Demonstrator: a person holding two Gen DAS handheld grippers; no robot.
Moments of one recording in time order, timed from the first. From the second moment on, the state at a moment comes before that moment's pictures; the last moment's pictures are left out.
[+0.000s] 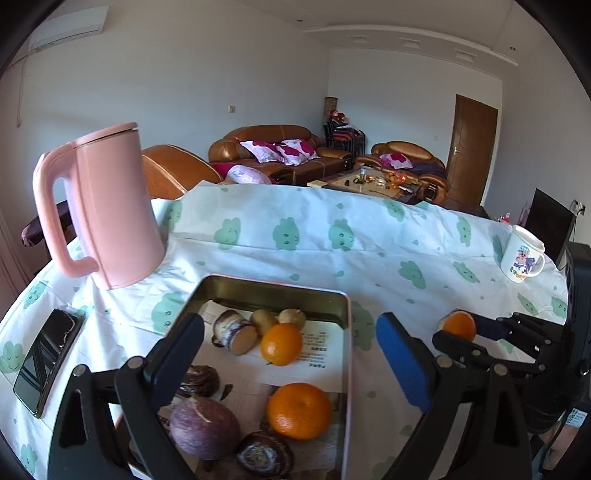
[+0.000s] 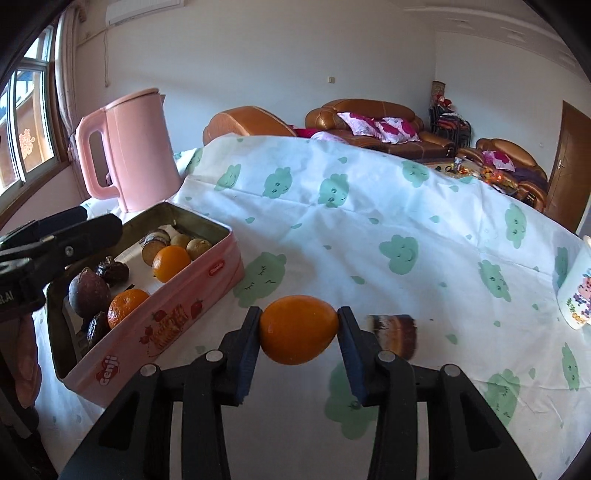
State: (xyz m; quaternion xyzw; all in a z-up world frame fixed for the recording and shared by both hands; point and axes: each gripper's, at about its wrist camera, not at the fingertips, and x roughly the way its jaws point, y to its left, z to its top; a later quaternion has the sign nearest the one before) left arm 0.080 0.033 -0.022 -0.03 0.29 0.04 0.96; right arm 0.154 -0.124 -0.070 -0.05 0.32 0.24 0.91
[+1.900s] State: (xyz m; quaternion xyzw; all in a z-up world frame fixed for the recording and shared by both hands) left arm 0.158 -0.107 -0.070 -0.01 0.36 -0.08 0.93; right arm 0.160 -0.242 -0.072 0.01 0.29 0.13 0.95
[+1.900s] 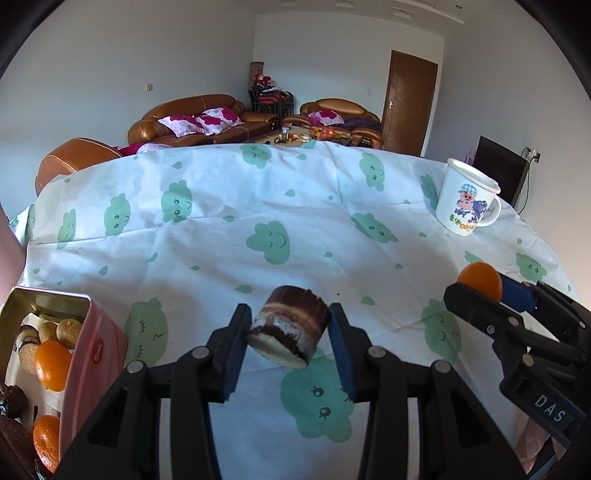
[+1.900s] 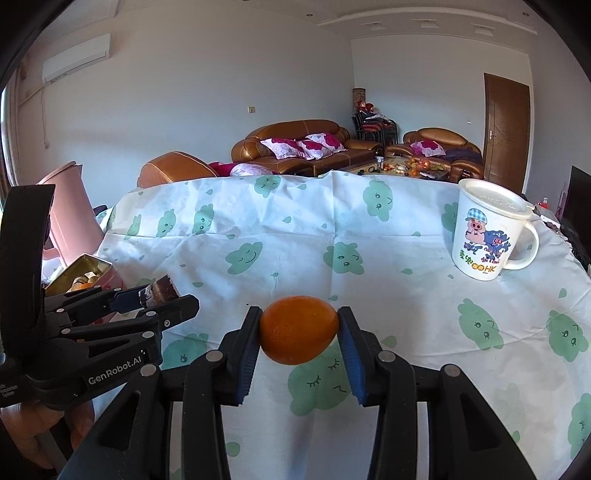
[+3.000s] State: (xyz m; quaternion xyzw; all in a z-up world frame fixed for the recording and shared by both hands) left arm 0.096 -0.083 -0.049 0.02 0.27 -0.04 0.96; right arm 0.130 -0.213 -0.058 -0.01 0.25 0.18 0.95
